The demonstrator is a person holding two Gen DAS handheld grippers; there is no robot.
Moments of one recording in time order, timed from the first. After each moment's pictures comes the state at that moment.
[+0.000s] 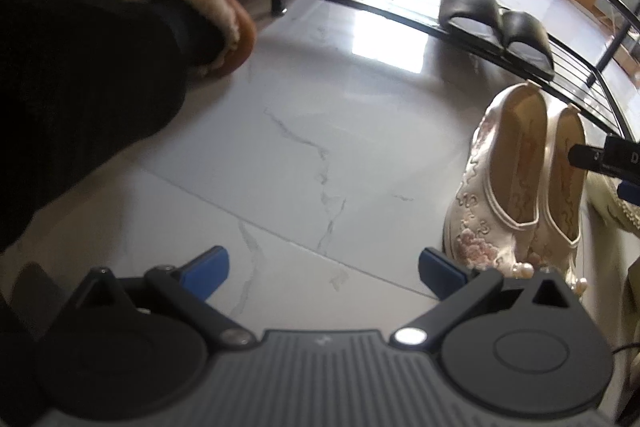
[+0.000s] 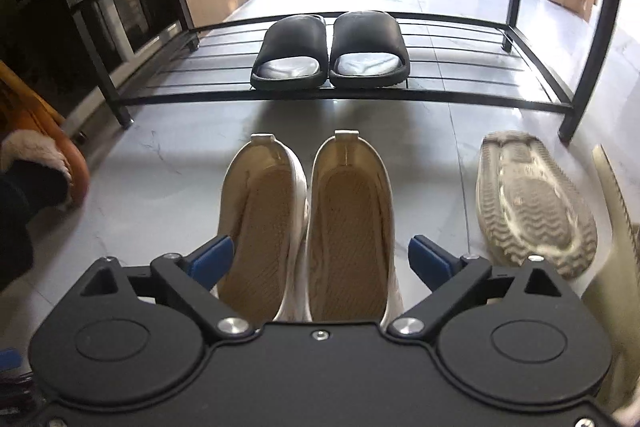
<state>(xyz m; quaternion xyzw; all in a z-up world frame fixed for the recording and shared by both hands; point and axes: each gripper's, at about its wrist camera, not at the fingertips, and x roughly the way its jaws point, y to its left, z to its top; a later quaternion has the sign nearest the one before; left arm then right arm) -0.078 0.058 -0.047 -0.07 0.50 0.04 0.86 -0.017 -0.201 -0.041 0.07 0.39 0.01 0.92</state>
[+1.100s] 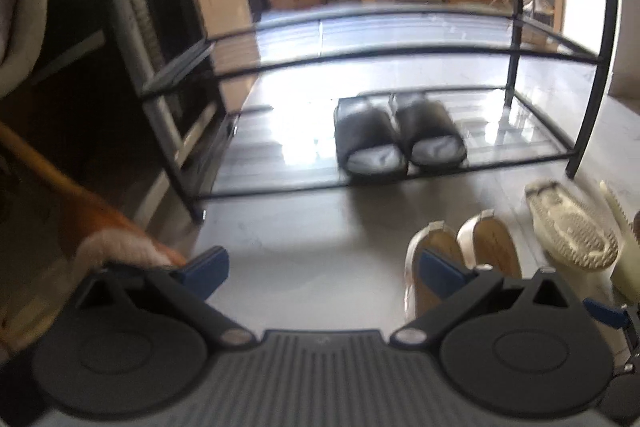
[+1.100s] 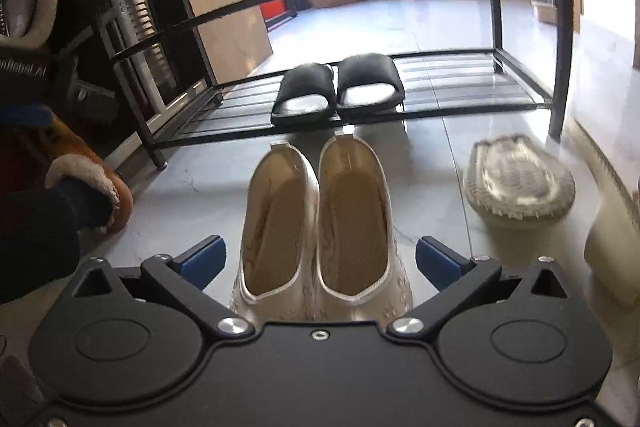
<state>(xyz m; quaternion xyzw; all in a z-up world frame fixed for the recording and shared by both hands) 0.002 -0.009 0.074 0.11 0.32 -0.09 0.94 -0.081 -0.209 -0.047 0.10 0.30 0.05 0.95</state>
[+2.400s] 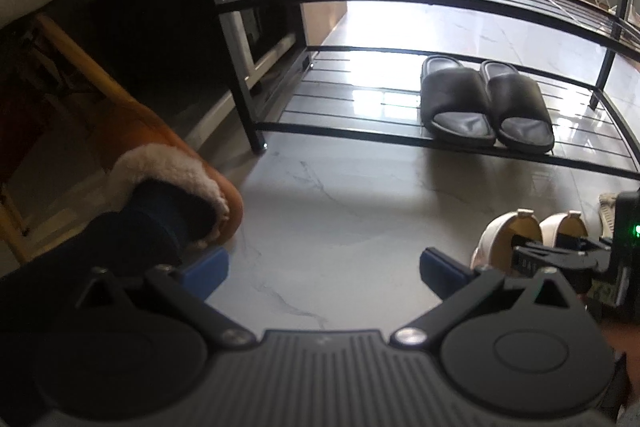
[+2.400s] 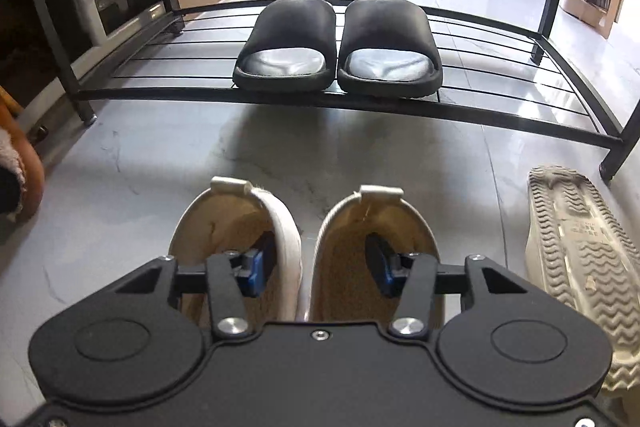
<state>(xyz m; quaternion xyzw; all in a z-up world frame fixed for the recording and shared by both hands) 0.028 0.028 0.035 0.04 0.43 0.05 0.90 0.088 -0.175 -0.094 0.00 0.41 0.00 0.91</state>
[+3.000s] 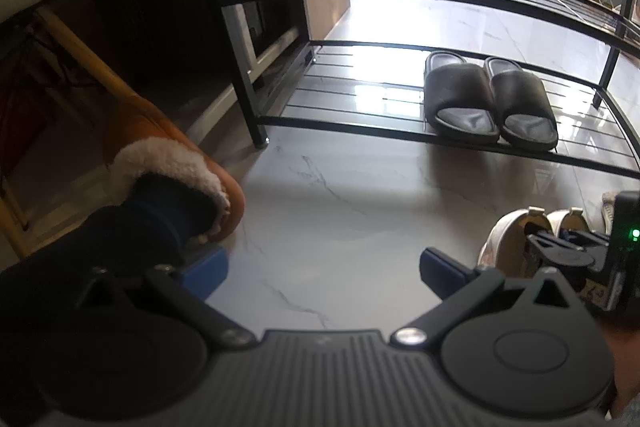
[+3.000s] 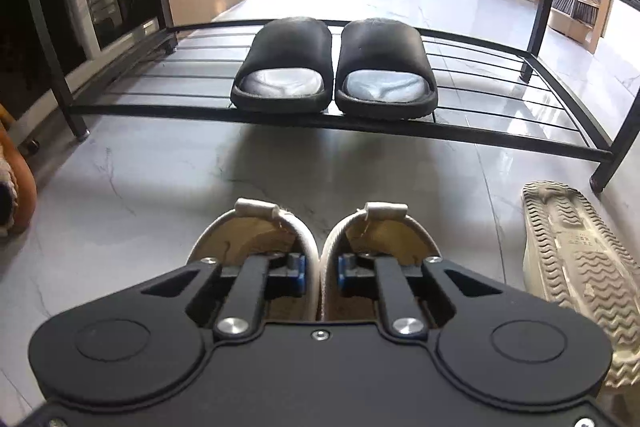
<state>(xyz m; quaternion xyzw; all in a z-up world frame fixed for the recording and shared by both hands) 0.031 0.027 0.030 0.04 0.44 0.05 0.89 0.079 -0.169 -0.087 0.00 0.37 -0.02 0.93</state>
